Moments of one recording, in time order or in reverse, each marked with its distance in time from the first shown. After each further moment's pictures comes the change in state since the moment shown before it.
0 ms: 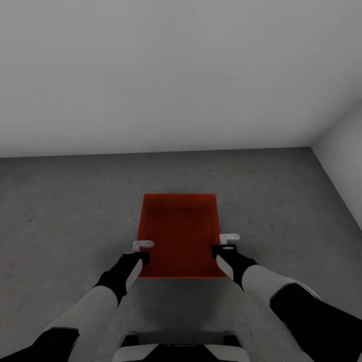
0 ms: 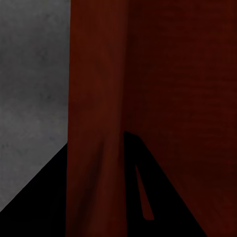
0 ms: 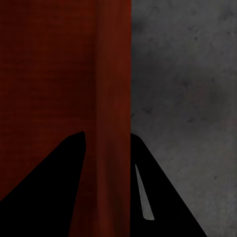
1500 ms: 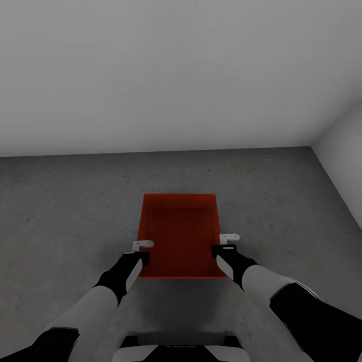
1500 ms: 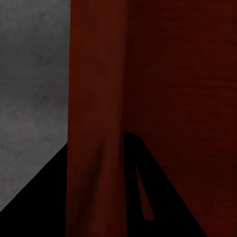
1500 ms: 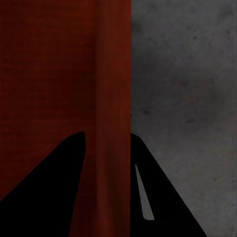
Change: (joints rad) left arm 0.000 0.000 0.000 -0.001 -0.001 0.001 0.000; right arm 0.000 0.000 -0.001 0.000 0.000 0.000 0.000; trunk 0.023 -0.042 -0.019
